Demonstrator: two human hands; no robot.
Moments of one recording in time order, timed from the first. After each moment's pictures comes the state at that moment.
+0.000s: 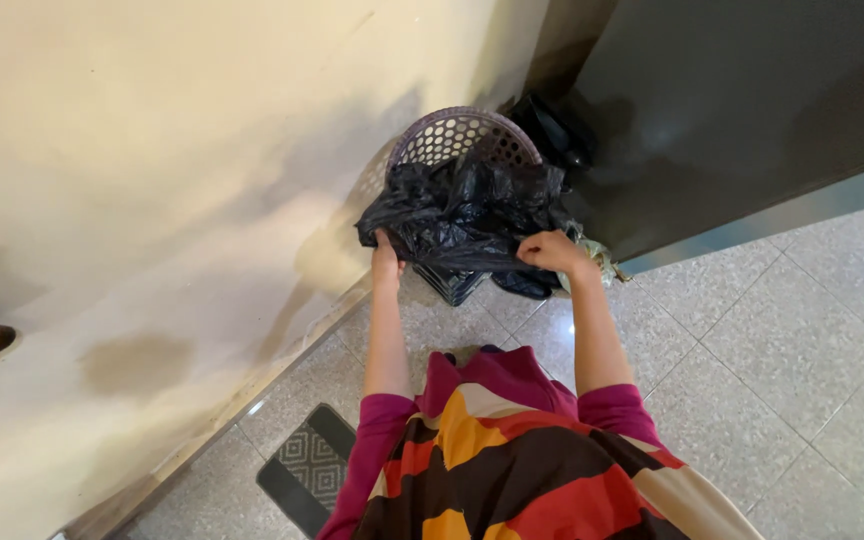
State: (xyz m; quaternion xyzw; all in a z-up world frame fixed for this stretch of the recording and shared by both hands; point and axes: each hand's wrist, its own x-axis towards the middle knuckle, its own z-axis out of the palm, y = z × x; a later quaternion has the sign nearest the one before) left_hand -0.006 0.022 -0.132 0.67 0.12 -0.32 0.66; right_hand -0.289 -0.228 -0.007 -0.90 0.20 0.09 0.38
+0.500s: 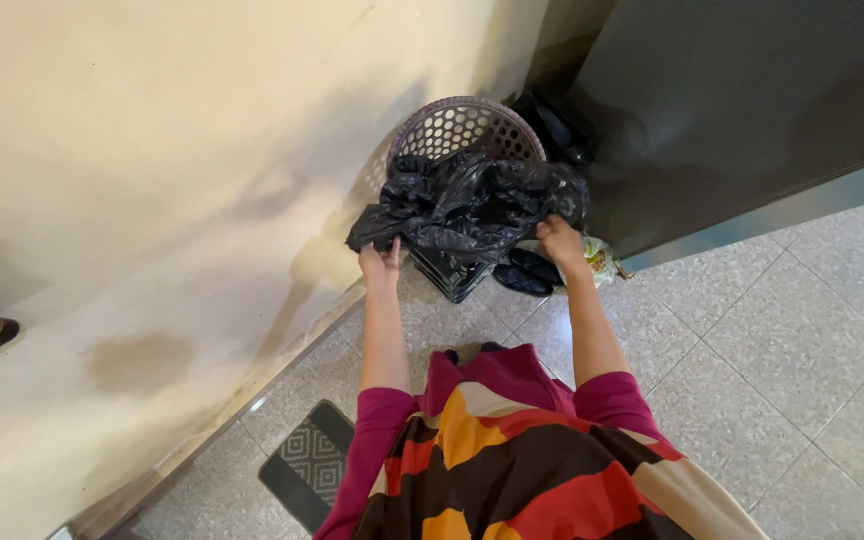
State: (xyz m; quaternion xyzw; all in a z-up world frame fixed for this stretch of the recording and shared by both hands) left_hand 0.010 0.034 -0.147 0.27 0.24 -0.31 0.88; right_hand -0.289 -0.236 -0.074 -0.78 0.47 -0.10 0.40
